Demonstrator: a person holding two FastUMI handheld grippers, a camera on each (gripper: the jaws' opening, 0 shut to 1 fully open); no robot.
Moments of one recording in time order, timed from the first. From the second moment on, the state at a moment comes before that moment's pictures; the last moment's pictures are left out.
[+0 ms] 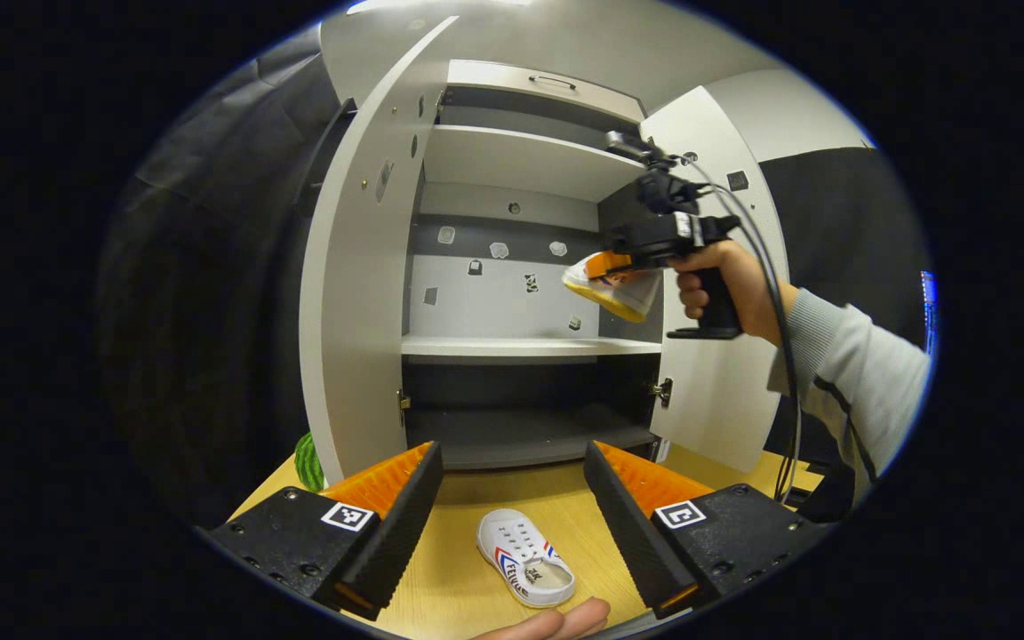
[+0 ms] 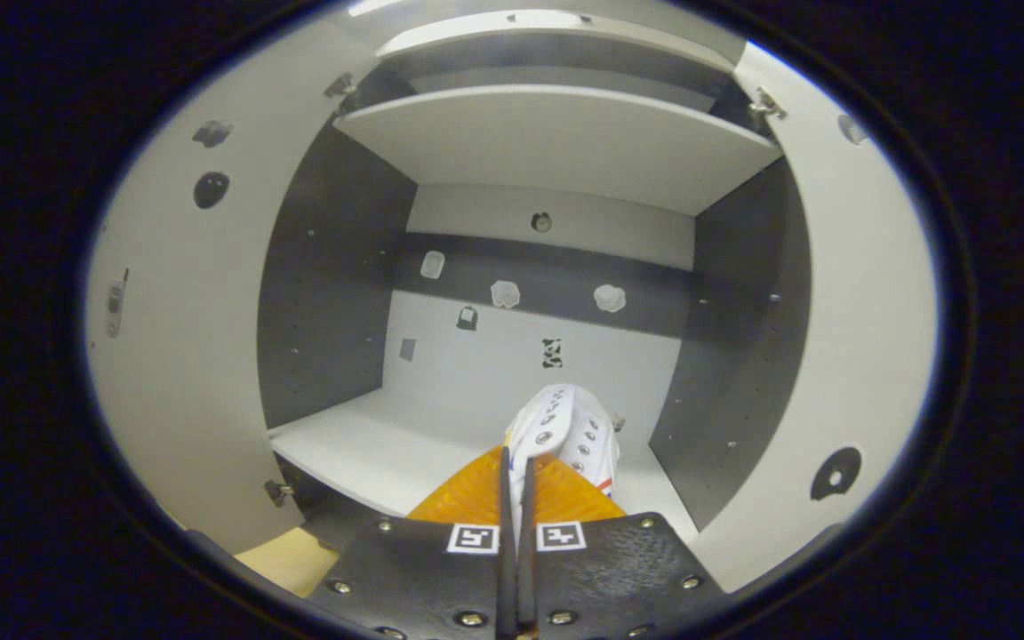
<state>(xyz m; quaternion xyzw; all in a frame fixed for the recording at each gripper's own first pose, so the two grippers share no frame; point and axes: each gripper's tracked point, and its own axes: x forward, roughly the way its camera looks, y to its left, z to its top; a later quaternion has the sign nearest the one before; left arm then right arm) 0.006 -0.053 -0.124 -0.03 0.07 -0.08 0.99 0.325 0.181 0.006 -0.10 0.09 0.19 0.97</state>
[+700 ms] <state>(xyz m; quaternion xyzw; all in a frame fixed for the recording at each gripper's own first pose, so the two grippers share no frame) 0.042 -0.046 -0.173 -0.03 0.10 -0.08 0.99 0.436 0.198 -0.070 -0.20 0.16 0.17 0.95</state>
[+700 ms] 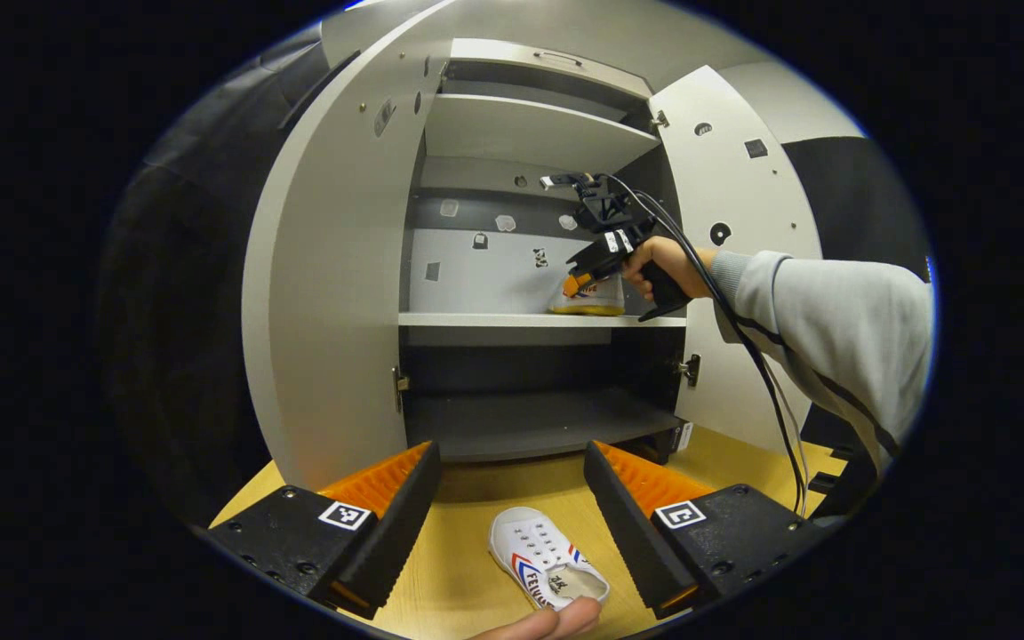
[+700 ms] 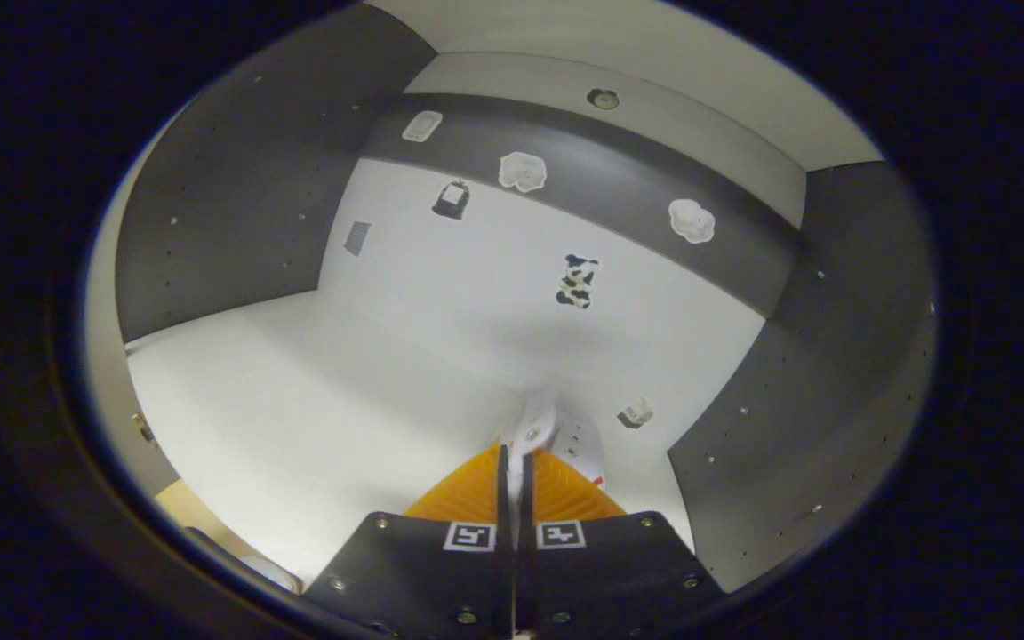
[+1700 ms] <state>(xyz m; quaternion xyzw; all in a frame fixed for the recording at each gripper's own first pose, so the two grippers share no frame) 0.012 -0.029 -0.188 -0.02 0.16 -0.04 0.99 0.127 0.112 0.057 0.04 0.04 0.11 0.99</state>
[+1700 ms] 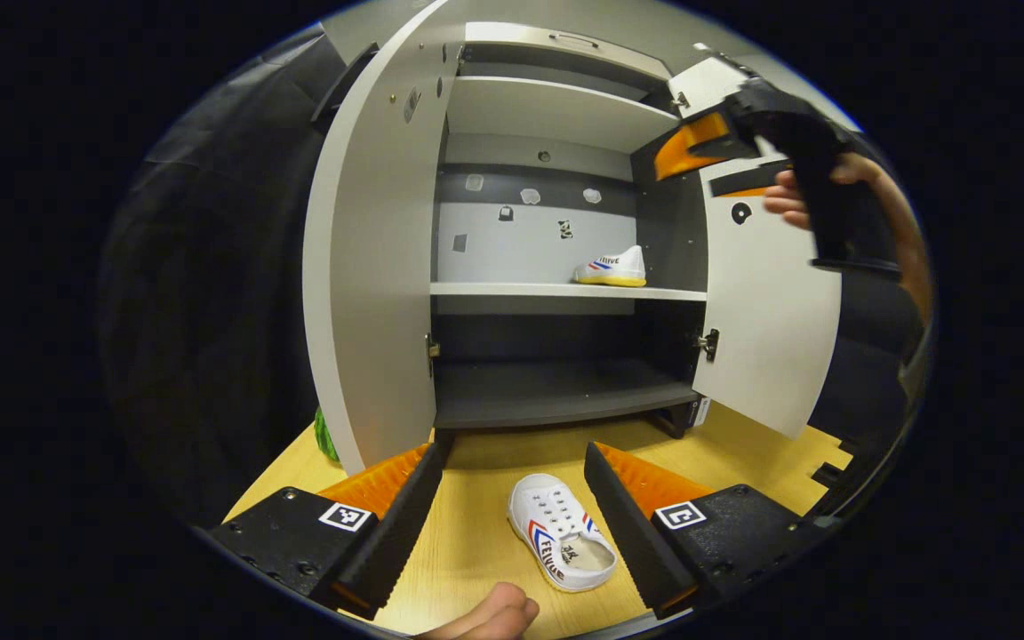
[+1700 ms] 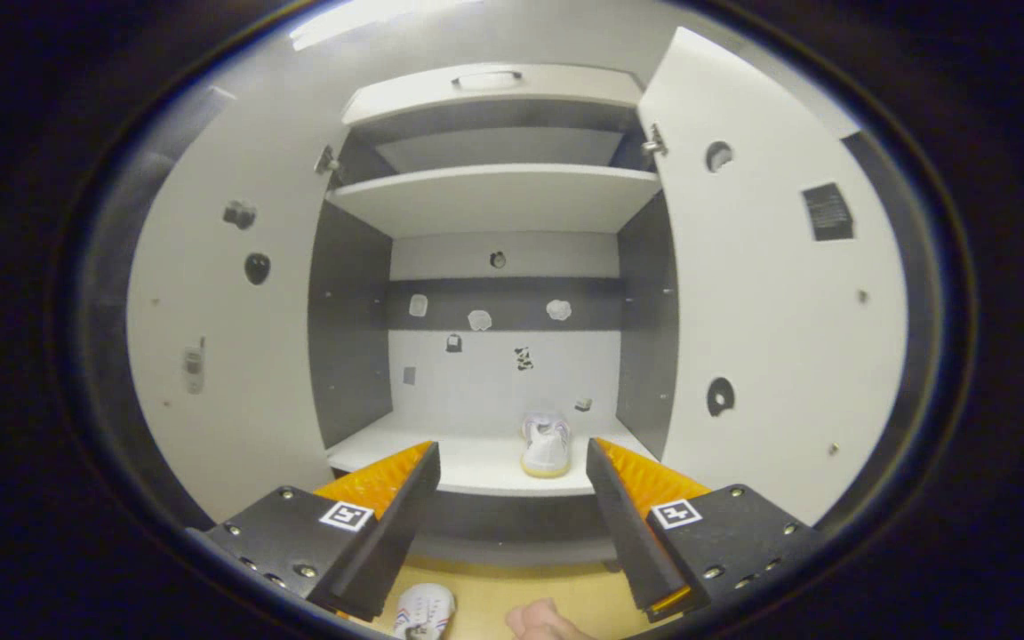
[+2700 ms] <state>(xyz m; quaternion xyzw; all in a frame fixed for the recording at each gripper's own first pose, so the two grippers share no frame) 0.014 -0.060 -0.359 -0.01 0.37 -0.06 0.93 -0.078 -0.065 -0.006 0.06 -0.04 -0.03 1.00</state>
